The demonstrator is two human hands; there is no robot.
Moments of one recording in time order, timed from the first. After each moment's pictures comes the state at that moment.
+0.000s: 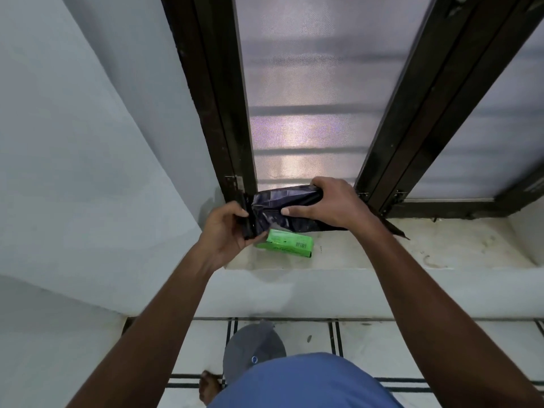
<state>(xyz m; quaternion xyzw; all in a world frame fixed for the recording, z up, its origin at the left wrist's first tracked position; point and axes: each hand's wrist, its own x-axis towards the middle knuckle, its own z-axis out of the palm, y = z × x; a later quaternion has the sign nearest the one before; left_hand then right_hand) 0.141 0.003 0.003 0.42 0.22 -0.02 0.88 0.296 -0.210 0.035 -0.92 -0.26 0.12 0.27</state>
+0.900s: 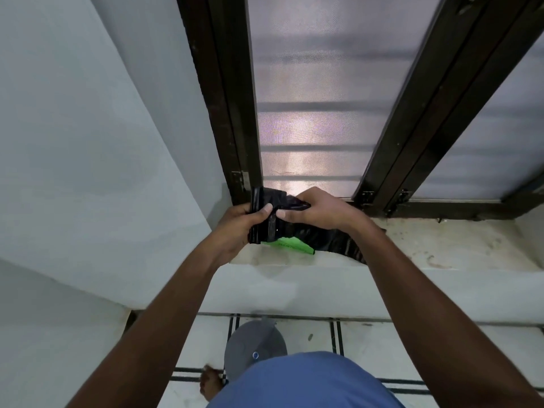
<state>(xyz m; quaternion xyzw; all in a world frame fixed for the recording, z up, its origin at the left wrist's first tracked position) 0.138 -0.004 -0.004 0.60 0.23 0.00 0.76 0.290 -0.190 0.019 -0.81 -0.34 0.33 0.34</state>
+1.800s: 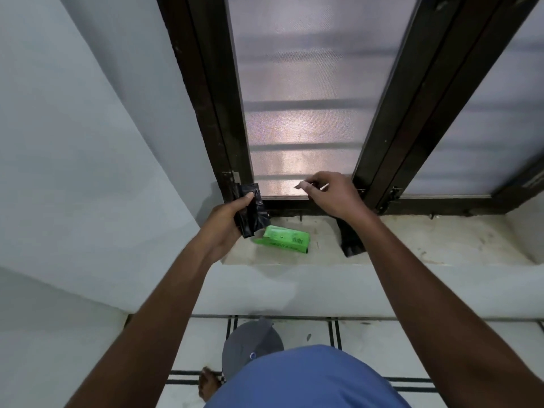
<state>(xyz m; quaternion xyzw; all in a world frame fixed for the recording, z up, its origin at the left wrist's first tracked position) 0.152 -0.003 -0.008 0.52 0.27 0.04 0.81 0.326 -0.221 -0.004 -0.89 -0.24 0.10 0.38</state>
